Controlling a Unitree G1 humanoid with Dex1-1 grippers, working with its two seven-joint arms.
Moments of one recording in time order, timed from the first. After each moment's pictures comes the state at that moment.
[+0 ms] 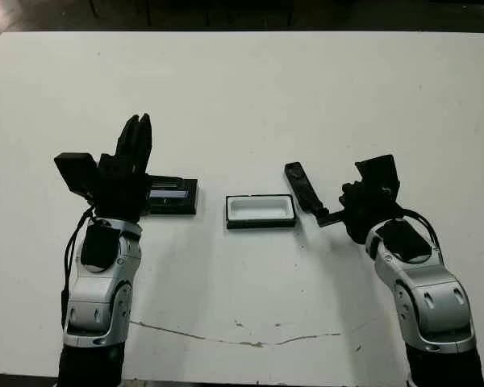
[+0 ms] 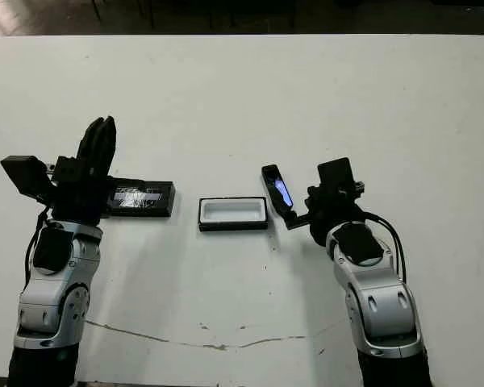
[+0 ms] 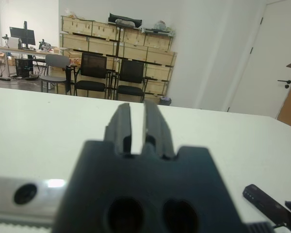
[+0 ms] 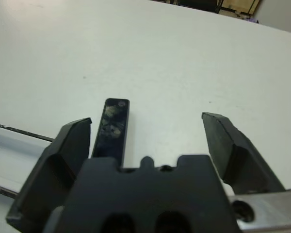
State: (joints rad) left arm -0.12 0.09 0.06 -0.30 -0.21 0.07 -0.08; right arm -0.18 -0.26 0.08 -0.45 0.02 0.79 0.17
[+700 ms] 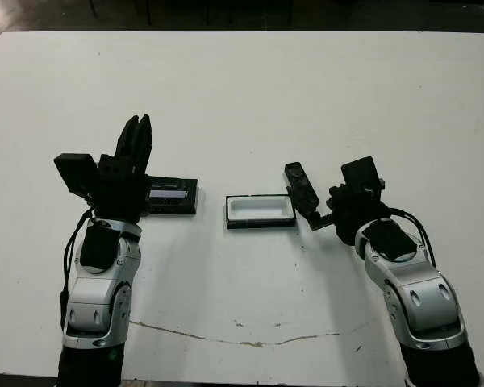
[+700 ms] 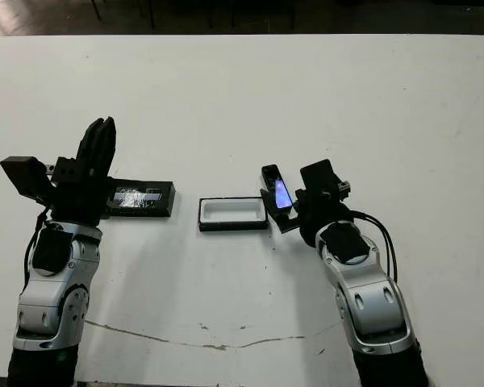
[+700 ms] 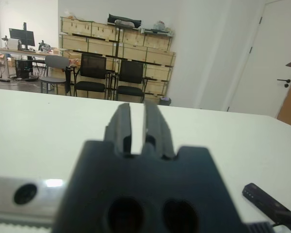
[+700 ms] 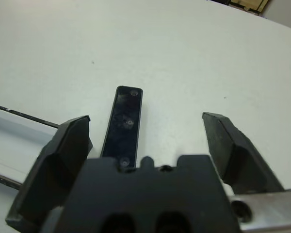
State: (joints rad) left arm -0.11 0.09 0.06 -0.31 -0.20 0.07 -0.09; right arm -0.19 -0.26 0.15 -0.42 -0.01 0.82 0.15
